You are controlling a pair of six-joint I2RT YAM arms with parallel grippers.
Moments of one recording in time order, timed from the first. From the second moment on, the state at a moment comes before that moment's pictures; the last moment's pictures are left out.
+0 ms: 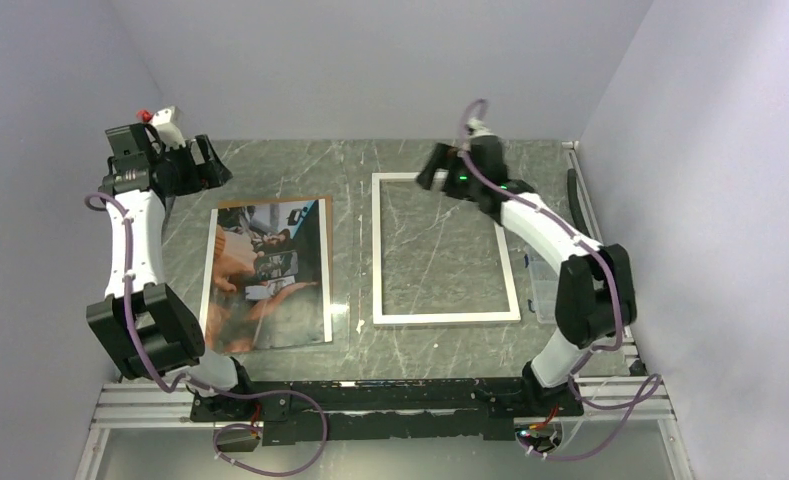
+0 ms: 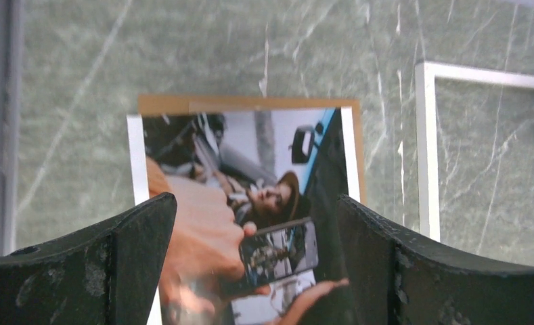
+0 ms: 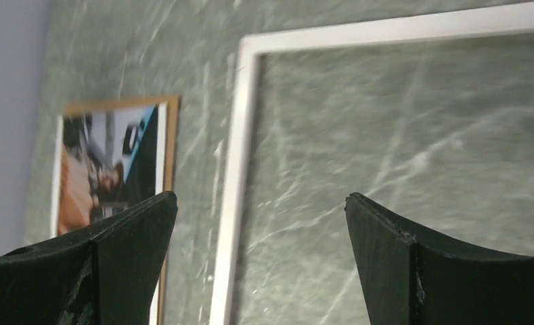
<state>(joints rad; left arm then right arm) 0.34 1.49 1.45 -0.57 0.45 -0.03 0.26 1.63 1.21 -0.05 -0.20 0.57</state>
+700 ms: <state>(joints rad) 0.34 1.52 1.43 -0.72 0.47 -0.02 0.74 1.98 1.66 -0.52 0.22 0.48</state>
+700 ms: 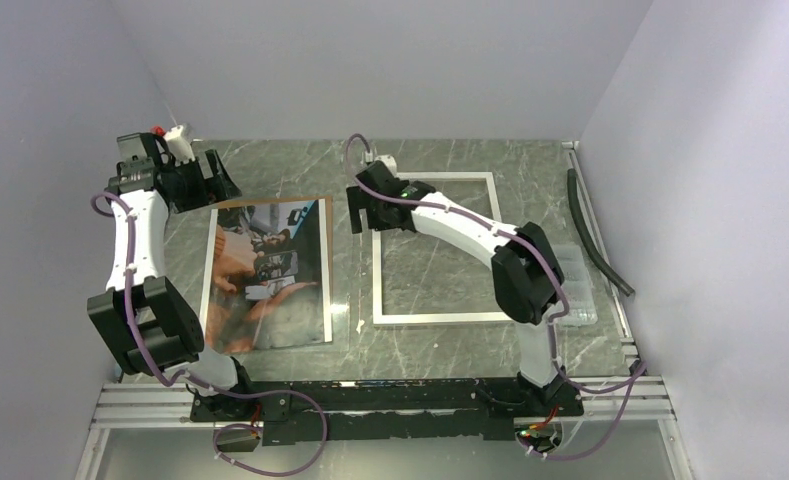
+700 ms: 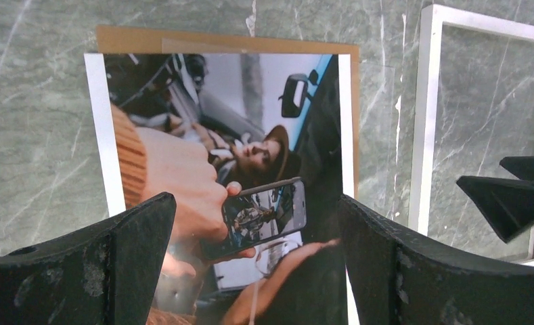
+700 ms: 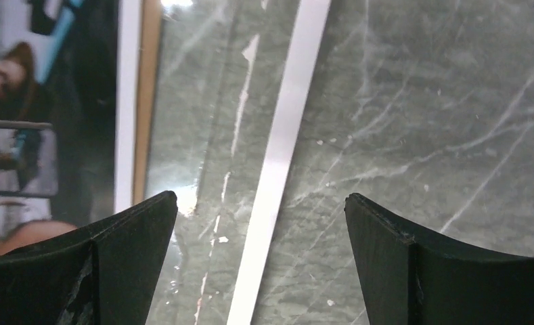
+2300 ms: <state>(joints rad) 0.31 1.51 1.31 -0.86 0.56 0.04 0.85 2.04 1.97 -0.71 0.08 0.76</state>
